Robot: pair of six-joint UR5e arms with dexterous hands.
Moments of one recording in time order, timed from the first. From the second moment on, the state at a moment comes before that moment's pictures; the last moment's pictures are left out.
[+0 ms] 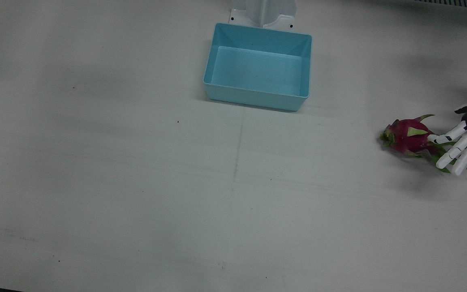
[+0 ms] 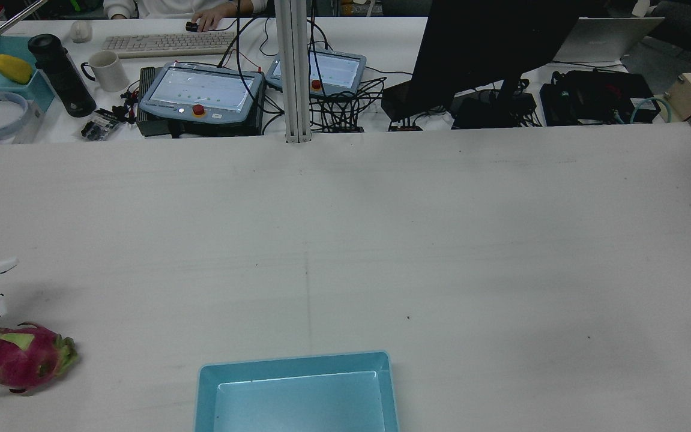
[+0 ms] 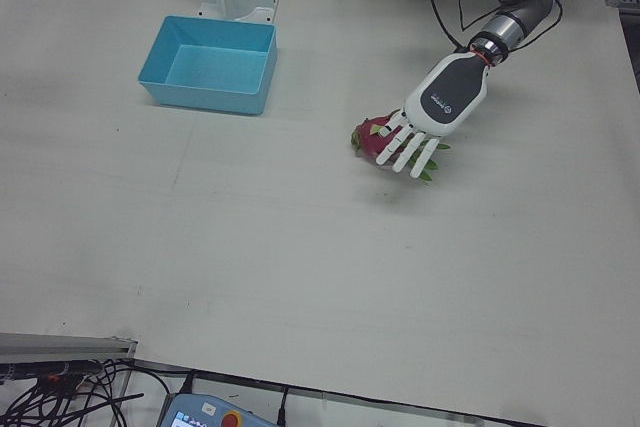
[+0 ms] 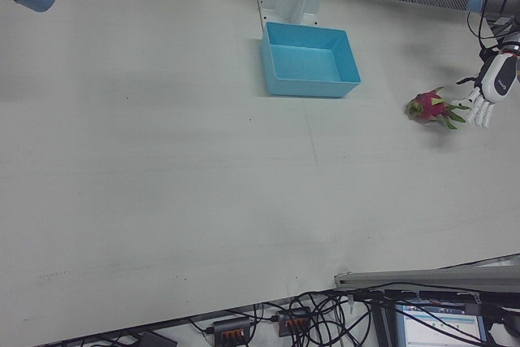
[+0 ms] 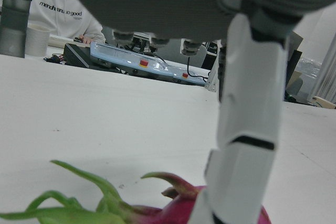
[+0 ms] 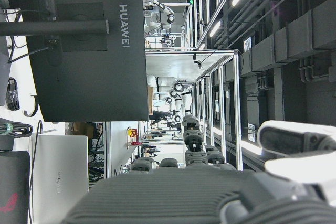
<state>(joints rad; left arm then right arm) -0.90 -1.19 -2.08 -0.03 1.60 1.39 1.51 -1.56 1.56 -3.06 -1.49 0.05</state>
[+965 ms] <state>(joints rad) -0.84 -1.17 -2.06 0.11 1.36 1.28 1.51 -1.56 1.56 -3.06 -1.49 0.05</state>
